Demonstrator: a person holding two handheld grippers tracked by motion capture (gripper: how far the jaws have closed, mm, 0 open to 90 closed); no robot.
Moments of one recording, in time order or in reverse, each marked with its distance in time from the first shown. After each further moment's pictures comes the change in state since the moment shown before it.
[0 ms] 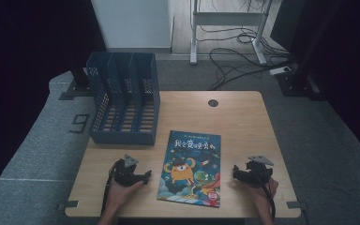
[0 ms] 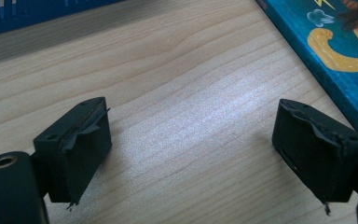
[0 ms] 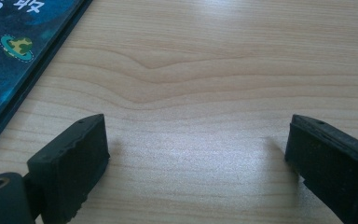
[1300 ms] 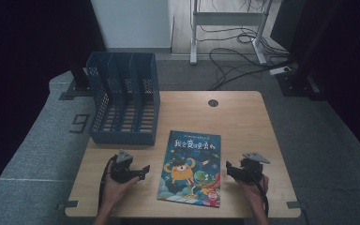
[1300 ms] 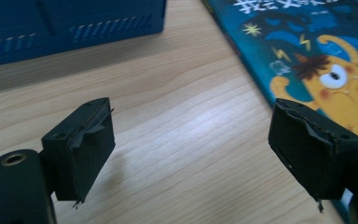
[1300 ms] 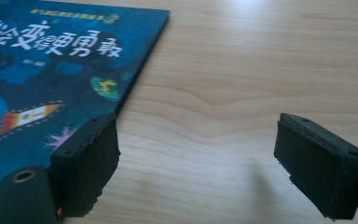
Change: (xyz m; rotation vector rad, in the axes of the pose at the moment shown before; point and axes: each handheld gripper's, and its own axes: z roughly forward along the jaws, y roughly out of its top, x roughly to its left) left arm 0.008 0.016 -0.018 -0.076 -0.097 -0.074; right arm 0.024 0.015 -0.009 -0.066 0.123 0.017
